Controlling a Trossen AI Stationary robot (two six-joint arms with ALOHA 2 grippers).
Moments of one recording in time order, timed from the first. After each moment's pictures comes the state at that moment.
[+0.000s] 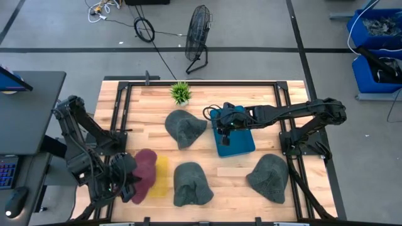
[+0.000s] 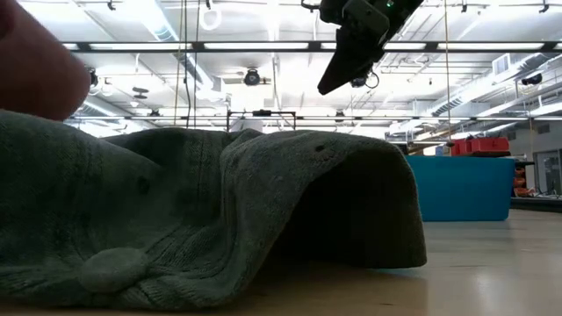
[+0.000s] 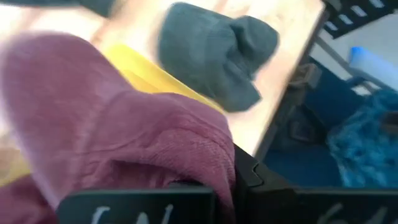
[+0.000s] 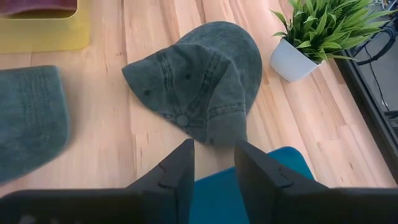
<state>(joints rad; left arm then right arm) -1.03 1.32 1.37 -1.20 -0.49 -1.56 0.02 1.49 1.16 -0.49 0.22 0.04</state>
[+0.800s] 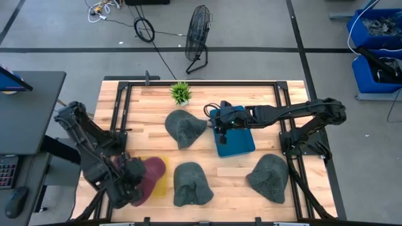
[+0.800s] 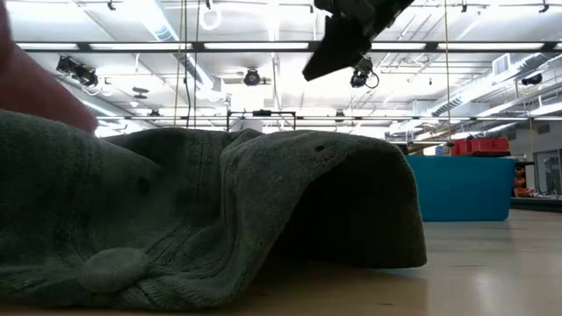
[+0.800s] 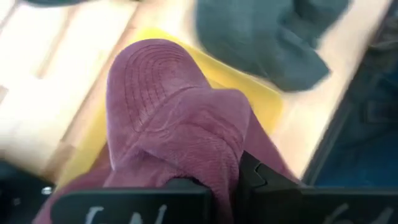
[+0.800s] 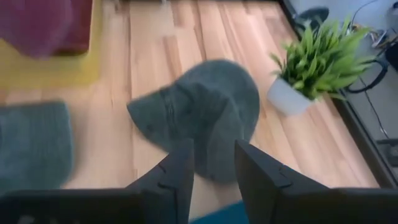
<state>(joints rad) -0.93 1.44 1.37 -1.29 -0.37 -1.40 0.02 1.50 1.16 -0.35 0.22 0.01</state>
